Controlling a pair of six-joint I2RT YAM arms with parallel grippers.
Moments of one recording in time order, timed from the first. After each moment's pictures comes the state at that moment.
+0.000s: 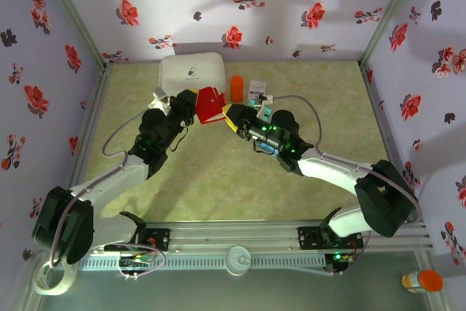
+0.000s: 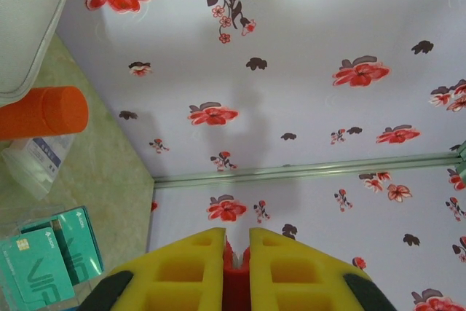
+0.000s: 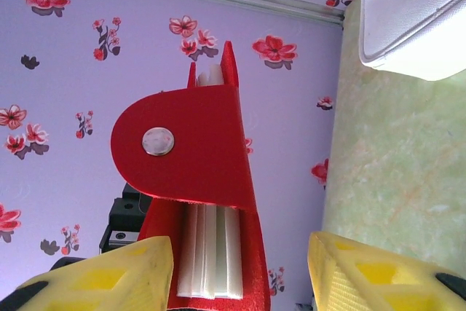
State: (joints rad) left arm -0.55 1.22 0.66 0.61 -0.03 -1.49; right arm 0.73 1.40 0.74 0.68 -0.34 1.35
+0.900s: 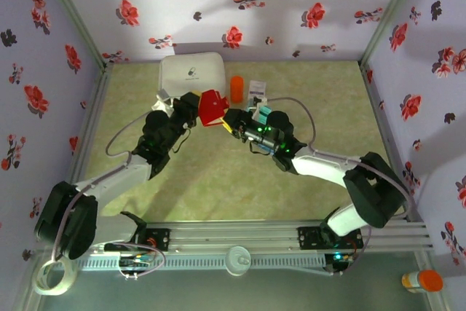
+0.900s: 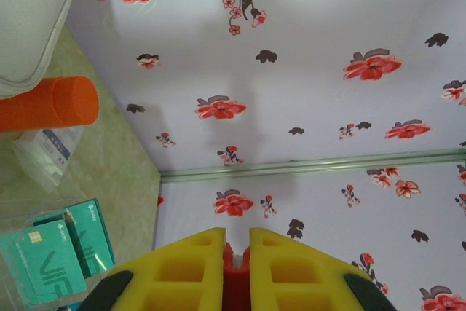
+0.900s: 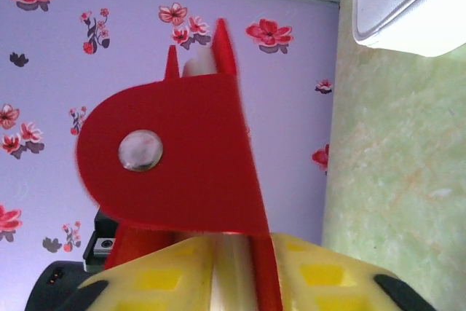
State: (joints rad) left arm -0.56 1.25 0.64 0.66 -0.03 -1.49; right arm 0.73 1.49 0.74 0.76 -0.38 1.40
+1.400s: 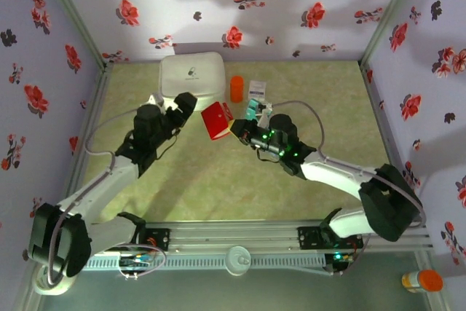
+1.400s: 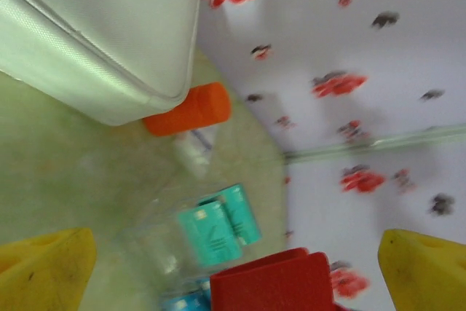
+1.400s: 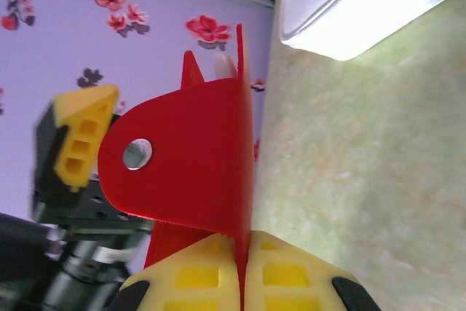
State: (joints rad) left arm -0.45 1.12 0.76 0.06 0.09 -1.11; right arm 0.73 1.34 0.69 0.45 -0.32 1.19
